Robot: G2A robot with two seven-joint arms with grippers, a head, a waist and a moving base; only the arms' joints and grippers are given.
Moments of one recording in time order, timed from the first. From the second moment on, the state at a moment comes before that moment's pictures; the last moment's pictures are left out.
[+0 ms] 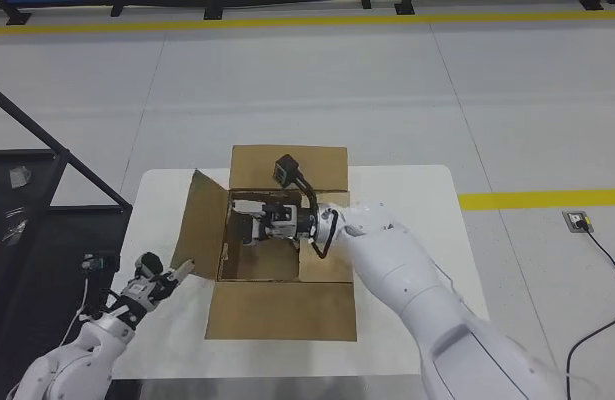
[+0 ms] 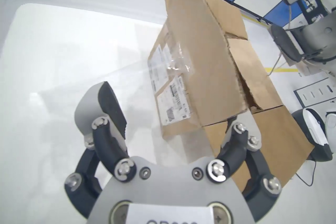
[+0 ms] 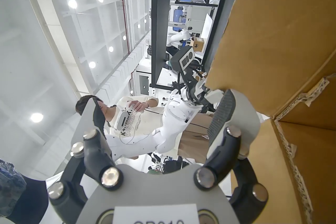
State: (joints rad) left arm 1.46 -1.05 -1.75 -1.74 0.61 -0.32 -0.32; right arm -0.14 -1.76 0.84 -0.27 0.69 -0.54 1.29
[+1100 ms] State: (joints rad) left arm 1.41 -1.04 -1.79 -1.74 0.64 -0.31 -0.38; right arm -0.50 -1.50 1.08 -0.88 0.52 -0.54 1.27
